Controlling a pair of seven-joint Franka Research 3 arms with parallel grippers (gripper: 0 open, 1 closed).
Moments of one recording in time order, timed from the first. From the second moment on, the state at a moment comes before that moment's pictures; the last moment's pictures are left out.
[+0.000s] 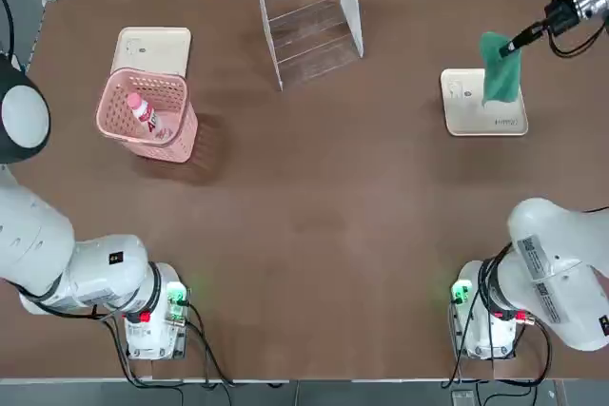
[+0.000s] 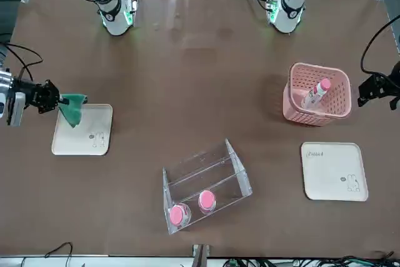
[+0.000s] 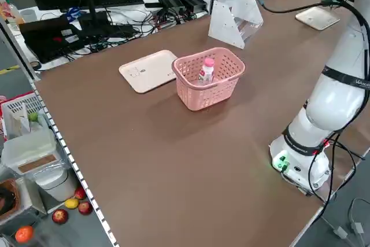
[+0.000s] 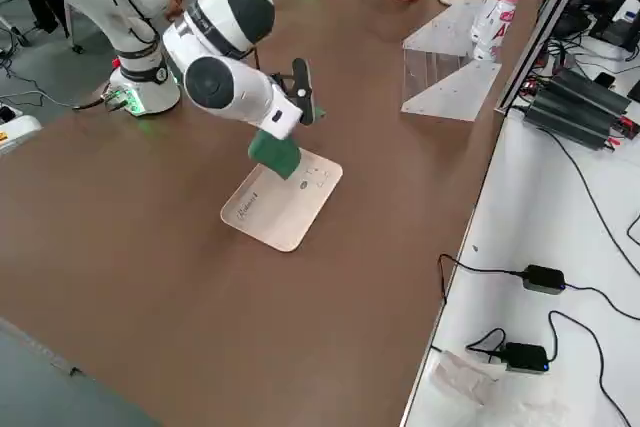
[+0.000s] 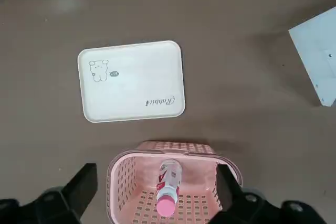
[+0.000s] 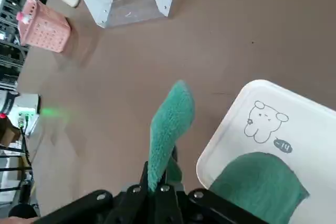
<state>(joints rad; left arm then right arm) 0.17 0.15 -0.19 -1.40 0.07 1.63 0.11 -1.24 0.32 0.84 -1.97 0.48 1.77 -1.10</state>
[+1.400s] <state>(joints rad) 0.17 0.15 -0.20 -1.40 0.07 1.63 0.11 -1.18 0.59 0.54 -1.89 0.37 1.83 -1.45</state>
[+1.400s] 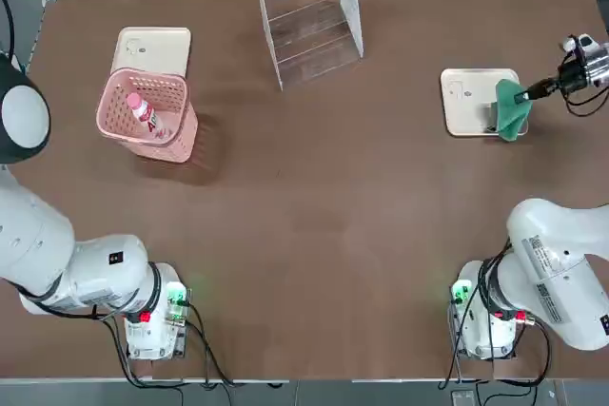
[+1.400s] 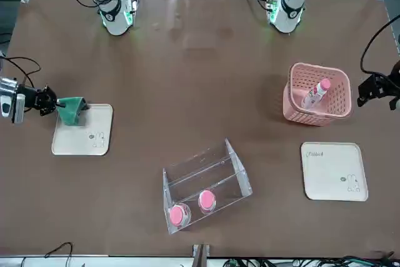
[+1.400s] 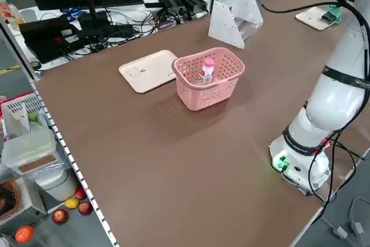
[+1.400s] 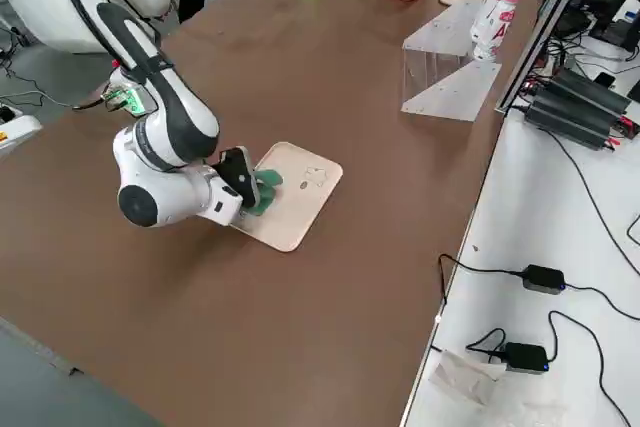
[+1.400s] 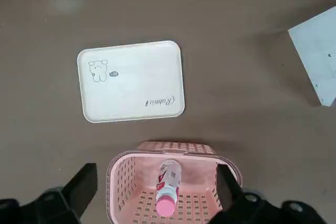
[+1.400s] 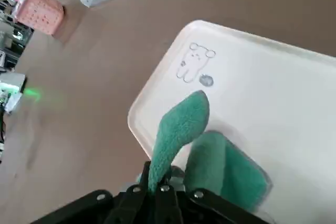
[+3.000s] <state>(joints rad) 0.17 0.15 -0.19 -1.40 0.07 1.63 0.11 -1.10 0.65 0.46 -1.66 0.30 1.90 -1.51</state>
